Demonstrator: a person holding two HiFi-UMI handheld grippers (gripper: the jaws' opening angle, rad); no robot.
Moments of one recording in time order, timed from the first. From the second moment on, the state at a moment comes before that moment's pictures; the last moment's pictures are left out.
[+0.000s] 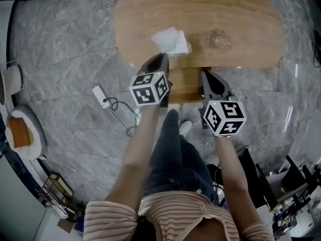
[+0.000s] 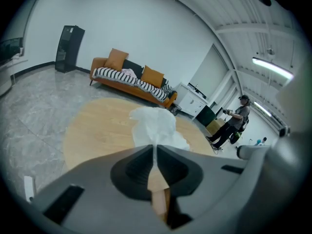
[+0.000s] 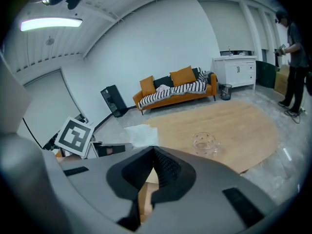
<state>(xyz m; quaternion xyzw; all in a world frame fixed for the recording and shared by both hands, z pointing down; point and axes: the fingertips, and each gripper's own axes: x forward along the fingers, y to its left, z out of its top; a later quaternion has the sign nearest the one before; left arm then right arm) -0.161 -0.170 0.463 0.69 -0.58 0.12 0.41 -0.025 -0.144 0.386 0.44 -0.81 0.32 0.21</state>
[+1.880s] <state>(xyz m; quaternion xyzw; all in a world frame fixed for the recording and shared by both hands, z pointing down) -0.028 0.032 0.503 0.72 -0.54 0.13 0.41 0.101 0.062 0.453 0.48 -0.78 0.34 0.20</state>
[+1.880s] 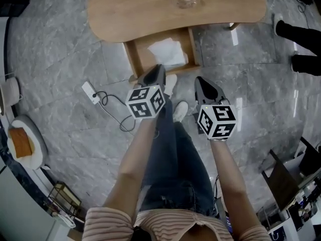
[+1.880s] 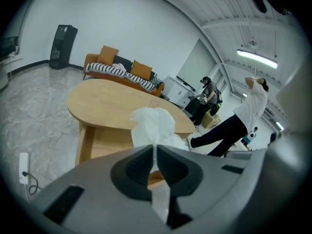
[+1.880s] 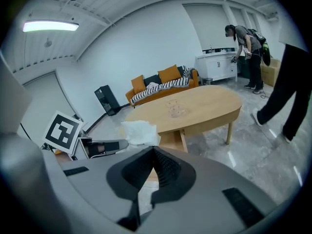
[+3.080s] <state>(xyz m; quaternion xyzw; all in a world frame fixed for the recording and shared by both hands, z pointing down) -0.003 -0.001 0.665 0.70 -0.53 0.16 0.44 0.083 0.029 0.607 0.45 -0.76 0.38 0.27</state>
